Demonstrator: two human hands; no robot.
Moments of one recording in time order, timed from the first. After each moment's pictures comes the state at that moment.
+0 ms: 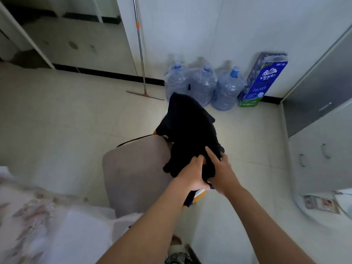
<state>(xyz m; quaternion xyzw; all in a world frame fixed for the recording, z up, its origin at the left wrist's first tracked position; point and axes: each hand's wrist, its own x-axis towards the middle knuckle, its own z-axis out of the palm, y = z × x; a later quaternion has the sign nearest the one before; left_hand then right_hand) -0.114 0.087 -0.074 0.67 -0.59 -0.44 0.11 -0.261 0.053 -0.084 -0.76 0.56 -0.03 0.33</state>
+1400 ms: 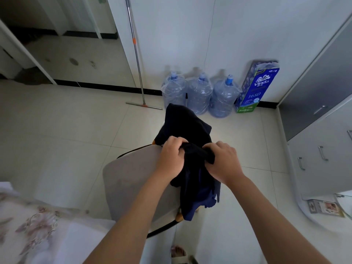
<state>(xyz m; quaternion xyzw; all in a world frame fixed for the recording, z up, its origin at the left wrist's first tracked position) -0.067 0.068 -0.008 0.70 -0.57 -0.27 0.33 -0.254 0.019 -0.018 -0.82 0.53 -0.13 0.17</state>
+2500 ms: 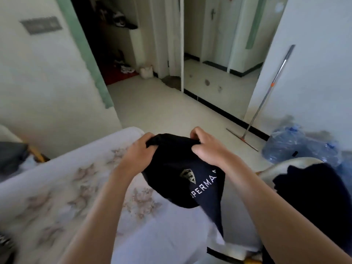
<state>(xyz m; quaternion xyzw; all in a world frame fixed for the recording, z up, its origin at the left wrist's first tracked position) 0.216 0.443 0.129 0.88 -0.24 -0.11 0.39 0.107 0.236 0.139 -0.90 0.17 0.00 0.40</state>
